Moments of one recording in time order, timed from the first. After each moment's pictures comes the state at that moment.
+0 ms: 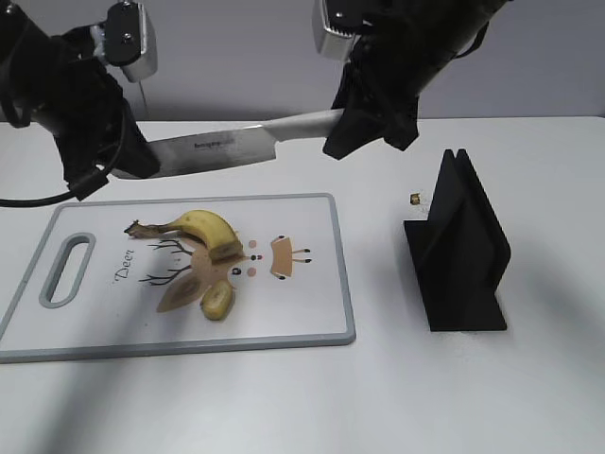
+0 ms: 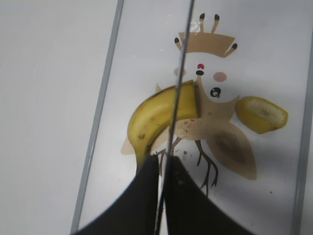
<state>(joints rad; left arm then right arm) -0.24 1.74 -1.29 -0.57 0.87 1.53 0.37 2.00 -1.68 0.55 1.05 -1.43</state>
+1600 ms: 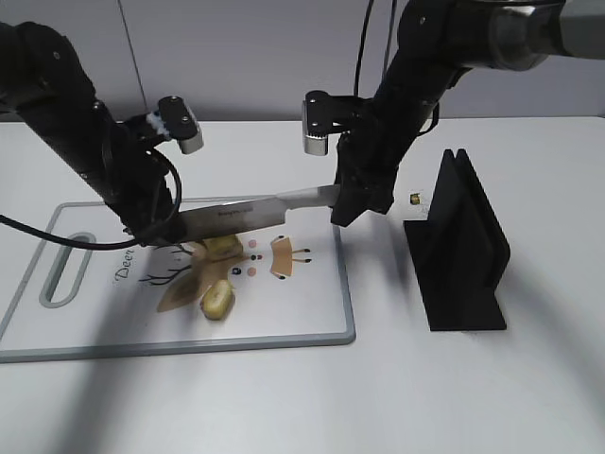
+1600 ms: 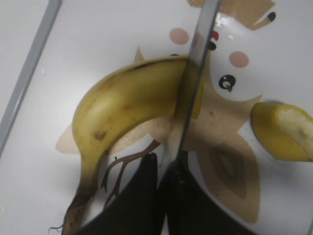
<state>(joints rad) -0.29 1.98 -1.29 -0.53 0.78 1.27 0.37 2.30 -1.80 0.39 1.04 -1.32</state>
